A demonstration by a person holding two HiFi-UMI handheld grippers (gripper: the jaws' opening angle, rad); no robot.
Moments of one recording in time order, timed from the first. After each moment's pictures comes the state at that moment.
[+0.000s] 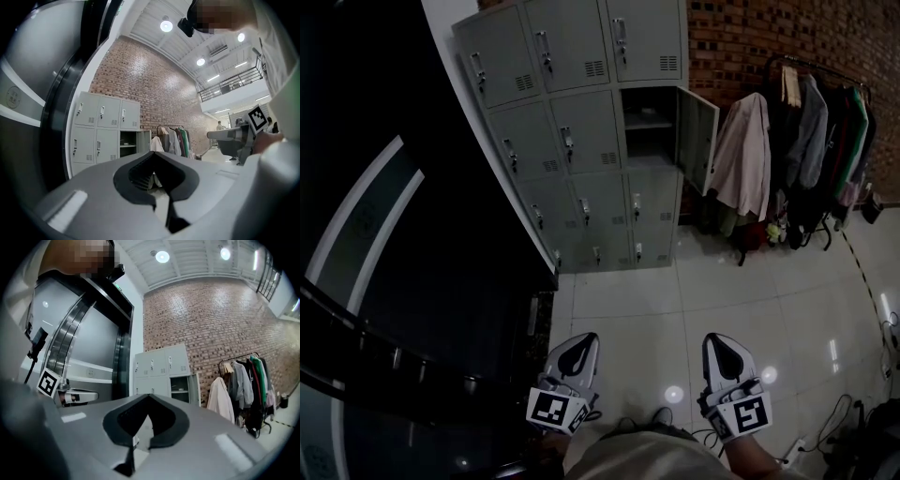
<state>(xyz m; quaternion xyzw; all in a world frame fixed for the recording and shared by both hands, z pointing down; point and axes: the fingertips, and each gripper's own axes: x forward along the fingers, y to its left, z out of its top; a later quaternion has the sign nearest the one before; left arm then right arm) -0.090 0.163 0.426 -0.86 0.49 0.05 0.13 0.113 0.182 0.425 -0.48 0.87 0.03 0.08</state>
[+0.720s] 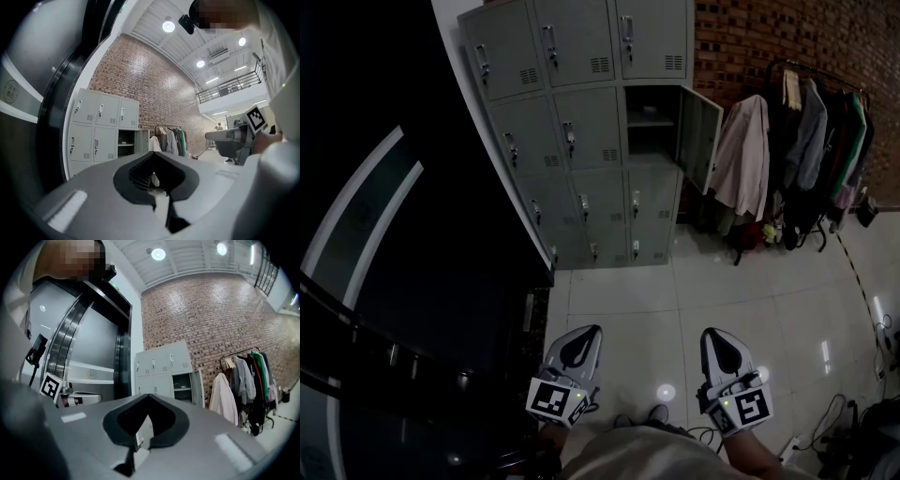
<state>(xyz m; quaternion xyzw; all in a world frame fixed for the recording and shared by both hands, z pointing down) -0.113 0.156 0.428 -0.87 0.47 0.05 0.12 0.080 0.178 0.422 -0.47 0.88 0.01 0.09</state>
